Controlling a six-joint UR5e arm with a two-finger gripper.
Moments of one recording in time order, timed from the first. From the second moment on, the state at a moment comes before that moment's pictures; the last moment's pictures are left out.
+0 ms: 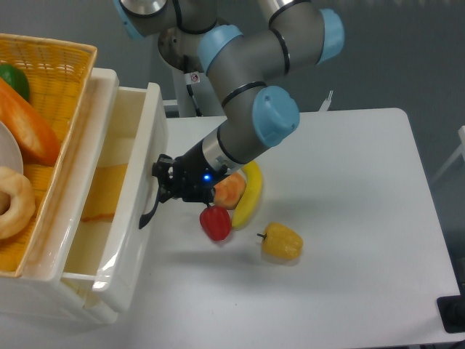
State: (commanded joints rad) arm 2.42 -1.86 -1.59 -1.51 0.92 0.76
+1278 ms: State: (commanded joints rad) arm 2.36 -1.85 -1.62 -1.51 0.93 0.74
